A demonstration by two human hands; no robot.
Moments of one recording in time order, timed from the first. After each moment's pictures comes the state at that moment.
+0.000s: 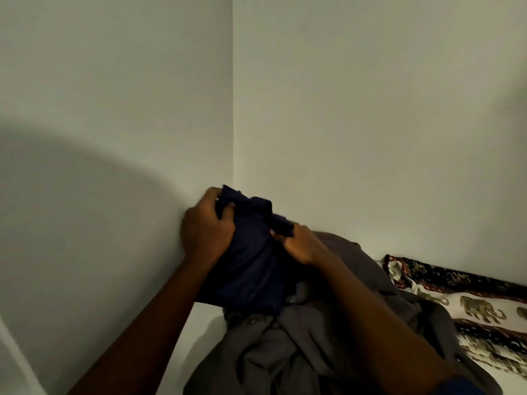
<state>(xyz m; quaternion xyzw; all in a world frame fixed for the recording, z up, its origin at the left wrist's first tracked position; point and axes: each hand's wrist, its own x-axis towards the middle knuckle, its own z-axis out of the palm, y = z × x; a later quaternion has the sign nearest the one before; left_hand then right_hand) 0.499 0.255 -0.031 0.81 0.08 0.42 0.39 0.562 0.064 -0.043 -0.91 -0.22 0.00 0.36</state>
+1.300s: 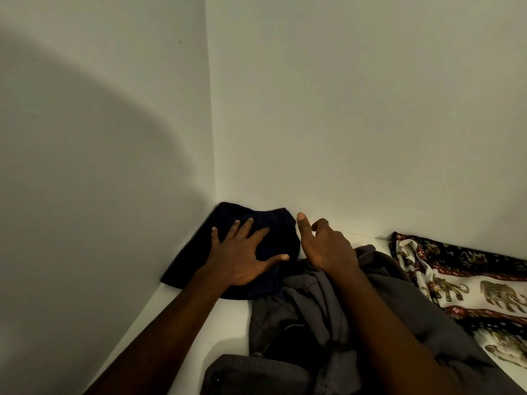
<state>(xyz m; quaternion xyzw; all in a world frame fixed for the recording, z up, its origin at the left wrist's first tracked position) 0.583 0.221 -0.145 0.99 -0.03 -0.03 0.11 0.597 0.026 -0.112 -0.95 0.03 -0.03 0.31</state>
